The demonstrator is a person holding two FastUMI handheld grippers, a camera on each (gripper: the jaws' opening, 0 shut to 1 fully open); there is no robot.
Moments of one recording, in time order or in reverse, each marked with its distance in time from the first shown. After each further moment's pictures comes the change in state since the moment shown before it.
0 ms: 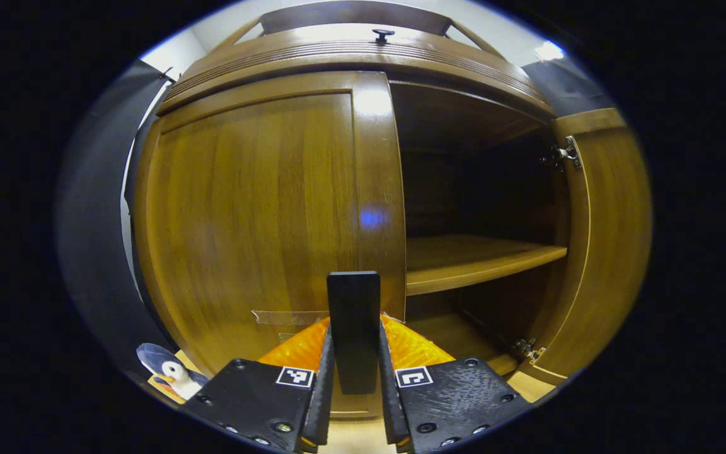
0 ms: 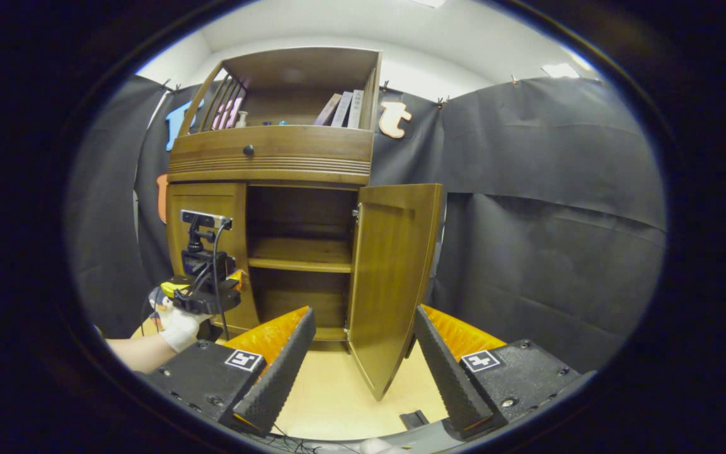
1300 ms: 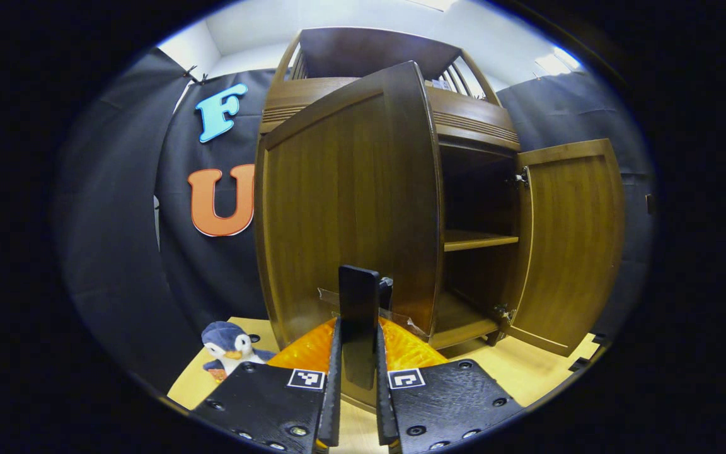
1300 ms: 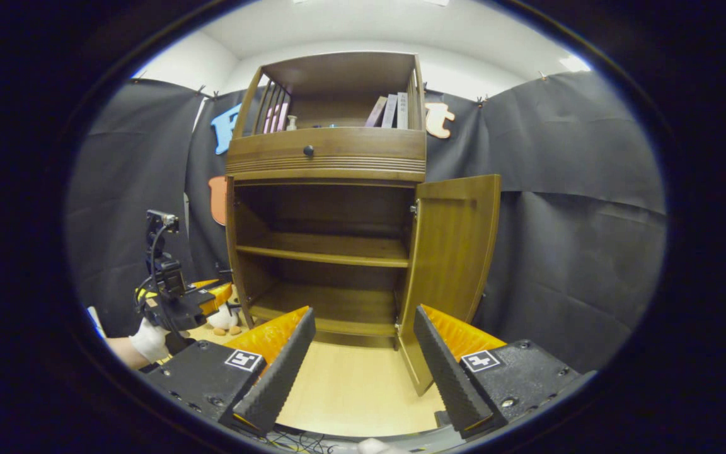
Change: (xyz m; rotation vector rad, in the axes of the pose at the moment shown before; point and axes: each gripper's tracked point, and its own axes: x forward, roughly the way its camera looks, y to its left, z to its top) left arm -0.181 0.083 -0.014 0.014 0.001 -0.024; right arm -0.027 0.057 -0.022 -0.006 -0.007 0.245
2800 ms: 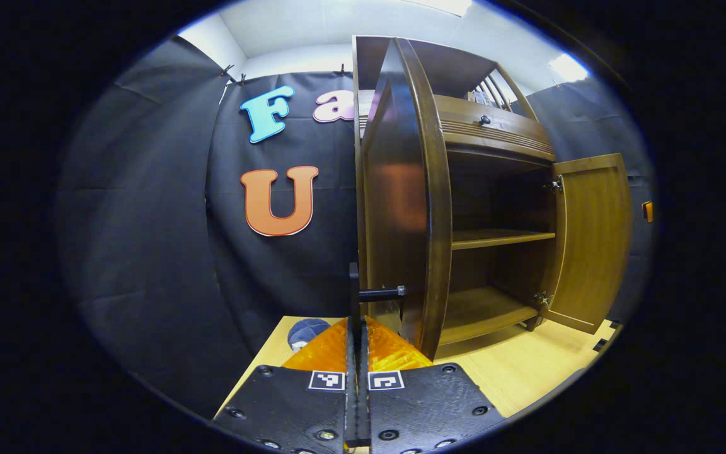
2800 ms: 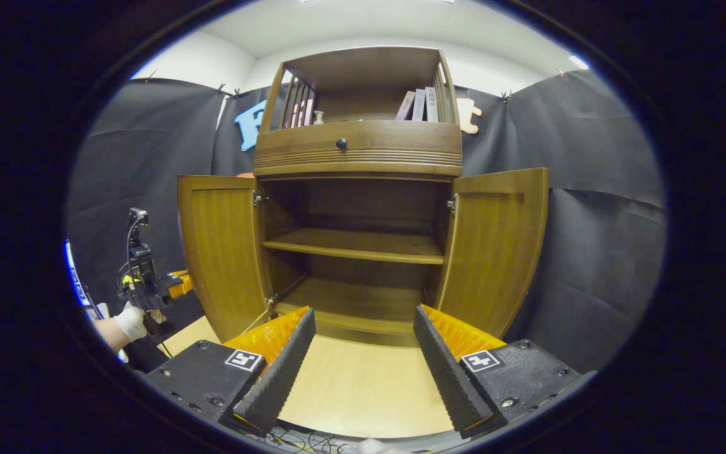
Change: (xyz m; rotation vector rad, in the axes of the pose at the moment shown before) left arm -0.053 0.141 -0.012 -0.008 -0.011 0.084; right arm 0.015 0.042 -0.008 -0.014 0.022 0.118
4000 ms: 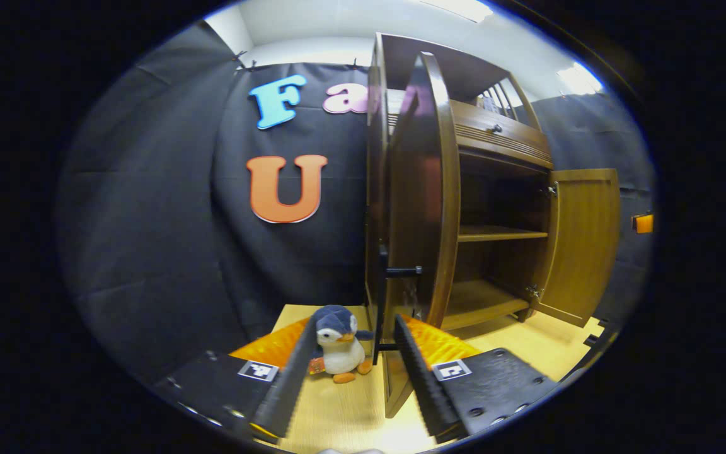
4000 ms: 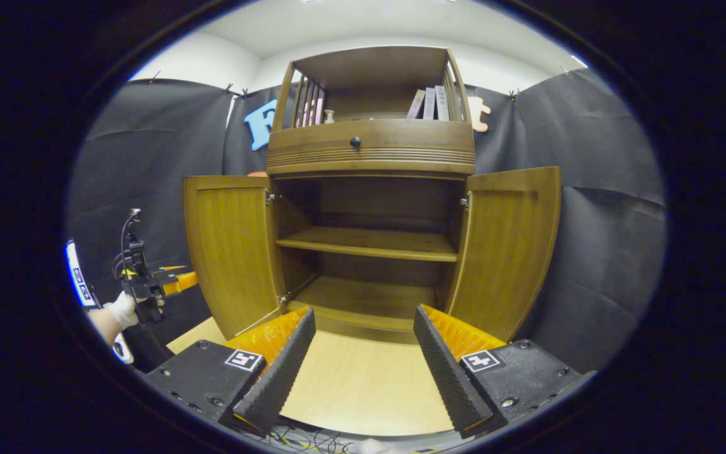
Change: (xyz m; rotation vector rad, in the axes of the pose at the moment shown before) left arm -0.040 0.063 -0.009 -0.069 0.063 -0.020; right arm -0.005 0.020 -0.001 0.005 0.003 0.050
